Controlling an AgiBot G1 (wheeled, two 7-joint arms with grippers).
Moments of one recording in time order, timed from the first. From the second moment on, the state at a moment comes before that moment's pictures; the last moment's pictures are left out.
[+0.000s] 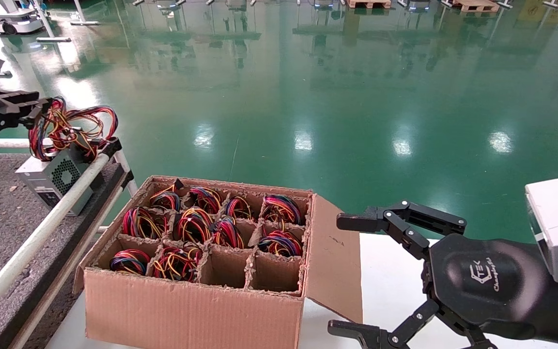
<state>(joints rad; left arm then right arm) -2.12 1.08 0.58 0.61 1.04 0.76 0.73 1.08 -0.60 -0.31 1.28 -0.71 -1.48 0.17</state>
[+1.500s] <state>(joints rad) -2.15 1.11 0.56 0.55 1.01 0.72 0.69 1.08 -0.60 -0.31 1.28 -0.71 -1.48 0.17</state>
